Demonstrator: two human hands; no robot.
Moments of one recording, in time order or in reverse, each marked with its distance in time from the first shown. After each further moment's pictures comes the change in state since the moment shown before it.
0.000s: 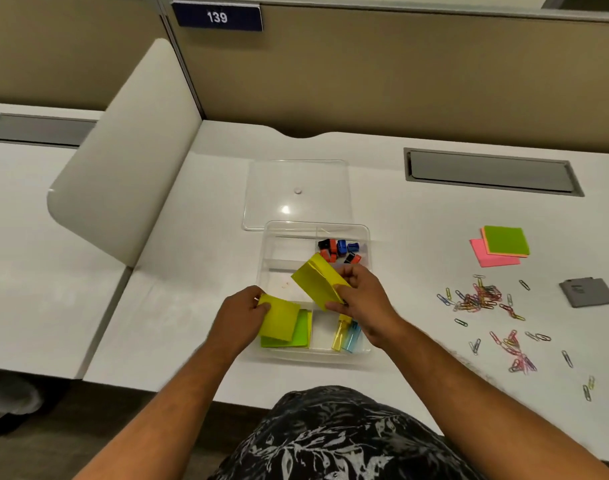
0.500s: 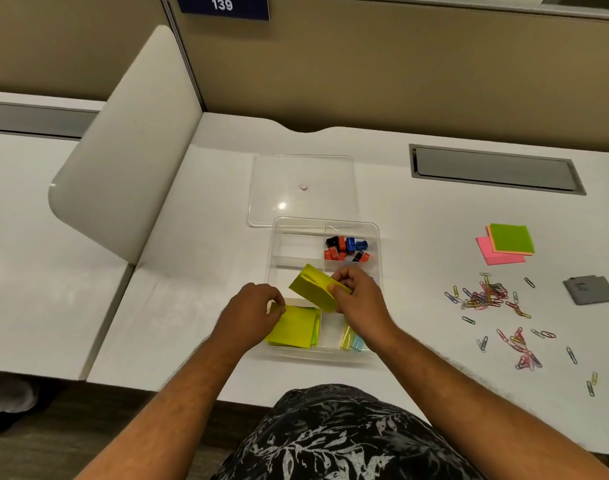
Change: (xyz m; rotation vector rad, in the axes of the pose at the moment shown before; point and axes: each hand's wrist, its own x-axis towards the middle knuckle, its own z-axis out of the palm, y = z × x) left_hand 0.010 -0.012 -0.009 0.256 -0.056 0.259; right_hand -0.003 0.010 0.032 -0.394 0.167 -0.186
